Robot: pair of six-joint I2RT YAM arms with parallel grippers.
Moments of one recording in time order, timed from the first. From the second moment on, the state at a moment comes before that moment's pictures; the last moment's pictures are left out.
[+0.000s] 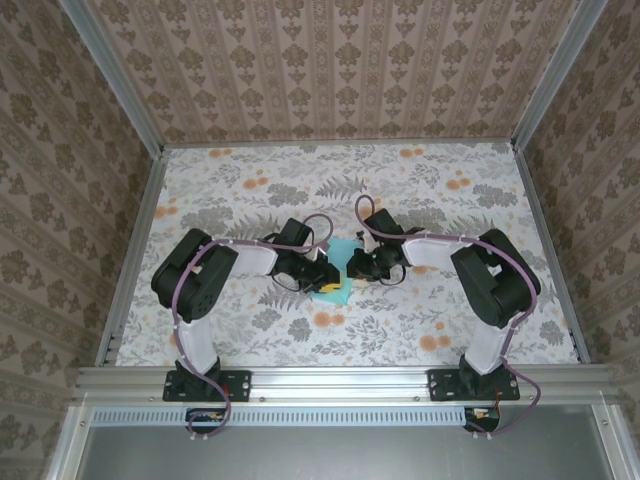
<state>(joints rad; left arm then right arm) -0.65 1.87 0.89 -0.08 0.80 -0.84 0.50 1.79 0.96 -0.31 -0.42 0.61</state>
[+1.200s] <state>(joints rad) -0.65 1.87 0.89 -0.10 0.78 -0.84 0.54 1.82 0.98 -0.28 -0.37 0.66</state>
